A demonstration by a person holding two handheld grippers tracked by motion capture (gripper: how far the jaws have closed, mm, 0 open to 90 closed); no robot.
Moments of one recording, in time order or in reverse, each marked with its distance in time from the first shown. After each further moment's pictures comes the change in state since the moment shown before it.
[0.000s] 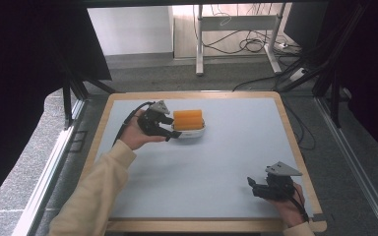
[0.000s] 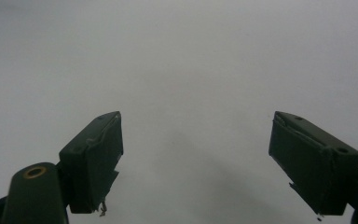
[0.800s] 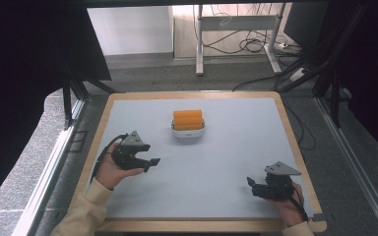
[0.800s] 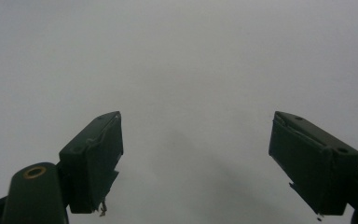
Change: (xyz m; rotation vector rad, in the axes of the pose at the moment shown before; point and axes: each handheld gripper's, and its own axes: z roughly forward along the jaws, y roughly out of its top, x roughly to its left) left arm -0.047 -0.091 -0.035 -0.031 0.081 -0.132; right arm 0.001 0.001 0.002 0.005 -0.004 0.001
